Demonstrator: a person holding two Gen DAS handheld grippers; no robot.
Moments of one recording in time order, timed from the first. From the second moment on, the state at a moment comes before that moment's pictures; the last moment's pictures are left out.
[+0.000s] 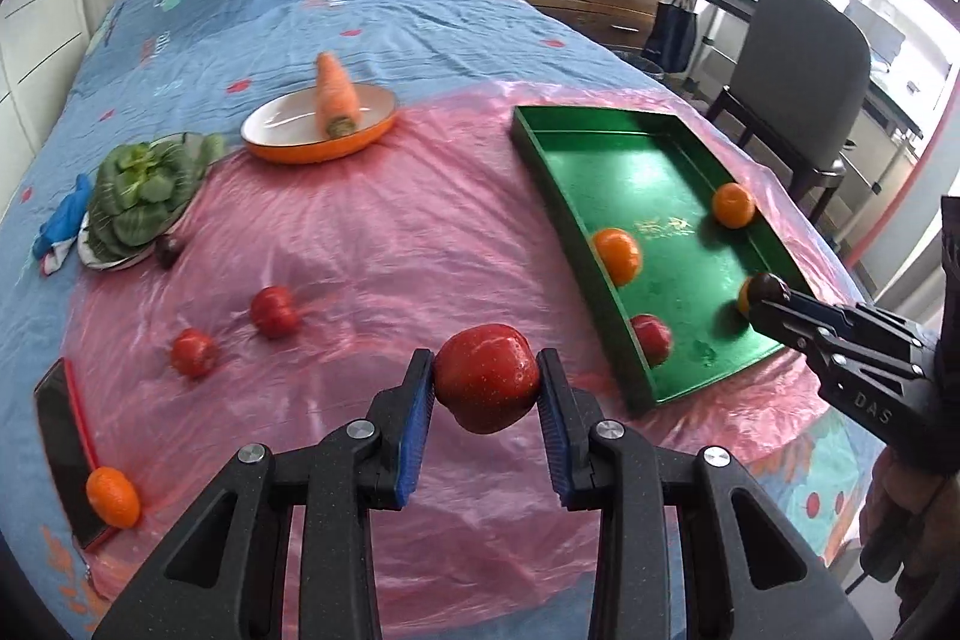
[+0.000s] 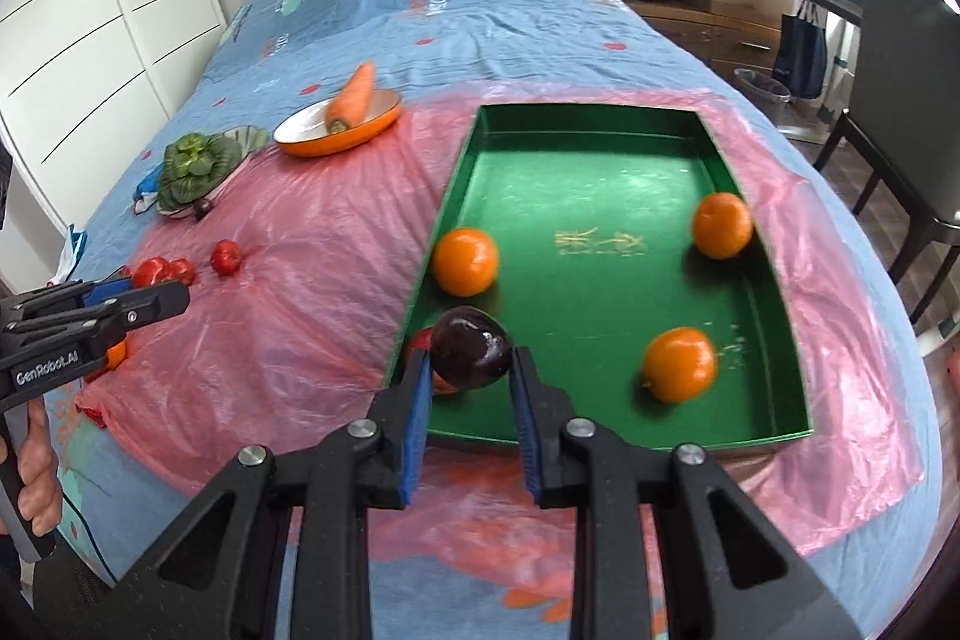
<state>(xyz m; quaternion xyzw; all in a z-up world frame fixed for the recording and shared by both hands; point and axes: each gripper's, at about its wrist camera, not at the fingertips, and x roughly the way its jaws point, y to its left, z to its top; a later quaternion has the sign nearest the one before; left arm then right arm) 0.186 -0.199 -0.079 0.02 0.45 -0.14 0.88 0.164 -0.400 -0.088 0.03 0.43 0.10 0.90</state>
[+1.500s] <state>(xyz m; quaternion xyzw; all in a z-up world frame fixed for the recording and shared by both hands) 0.201 -0.351 -0.114 0.14 0.48 -0.25 0.83 0.216 -0.491 -0.121 0.04 0.43 0.04 0.90</state>
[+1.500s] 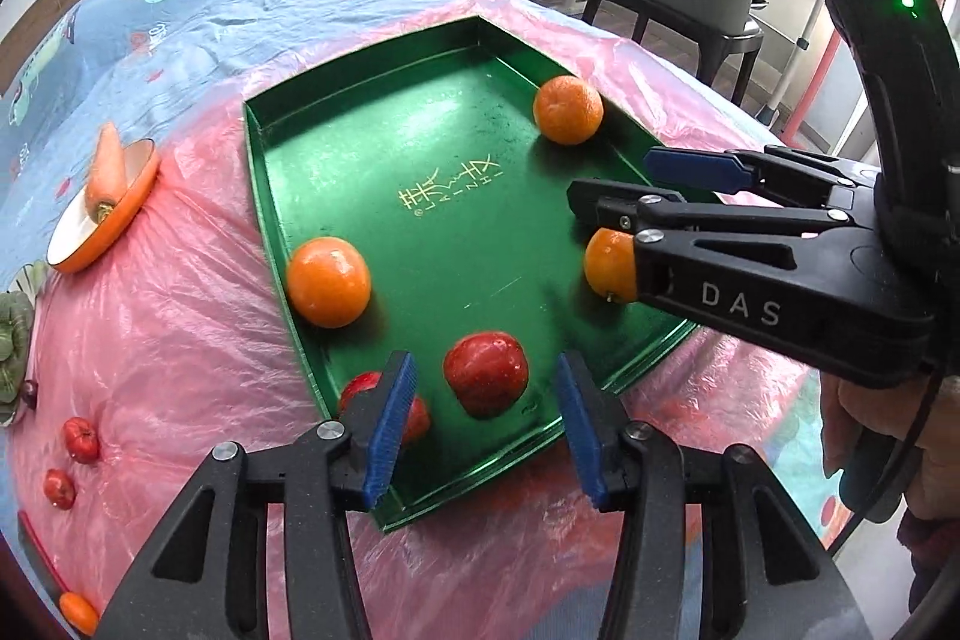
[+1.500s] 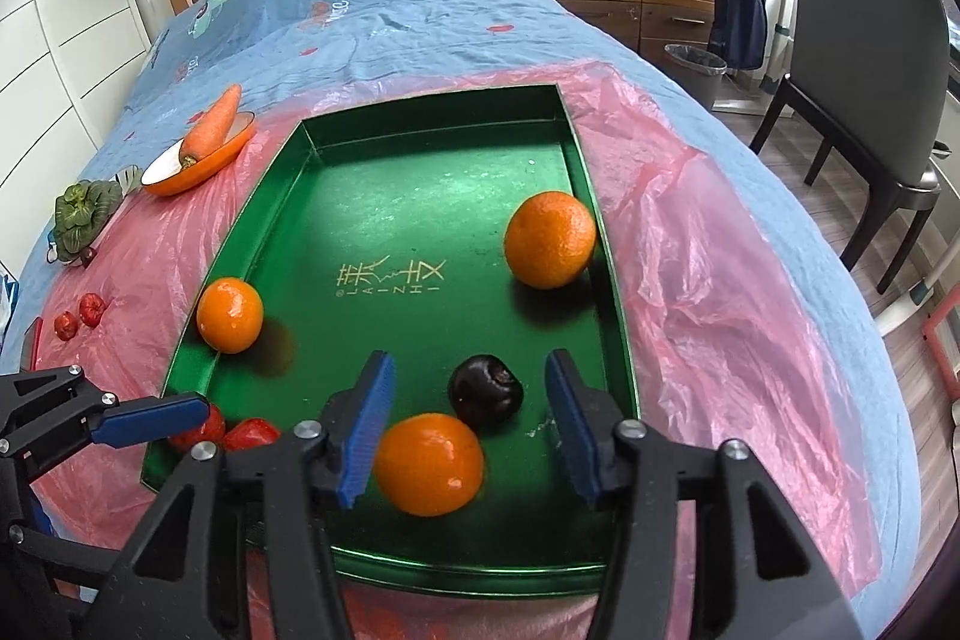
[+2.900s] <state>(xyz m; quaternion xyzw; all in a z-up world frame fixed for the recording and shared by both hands) 0.069 -0.130 -0.078 0.05 0.45 -0.08 0.89 0.097 -0.339 -0.036 -0.01 0.39 0.16 0.91</state>
